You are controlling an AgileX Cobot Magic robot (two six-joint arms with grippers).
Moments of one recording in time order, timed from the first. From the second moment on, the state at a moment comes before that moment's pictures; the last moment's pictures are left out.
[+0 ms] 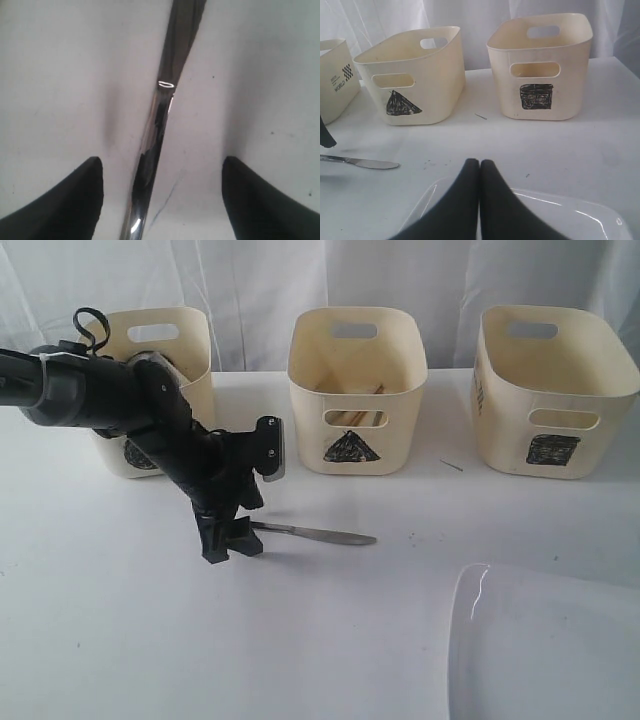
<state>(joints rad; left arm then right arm) -0.47 2.06 -1.39 -0.51 0.67 1.49 0.02 0.01 -0.01 -0.02 0.25 0.20</state>
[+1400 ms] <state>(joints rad) -0.46 2.02 -1.40 -0.57 0.69 1.45 0.02 0.01 -0.01 -0.02 0.25 0.20</state>
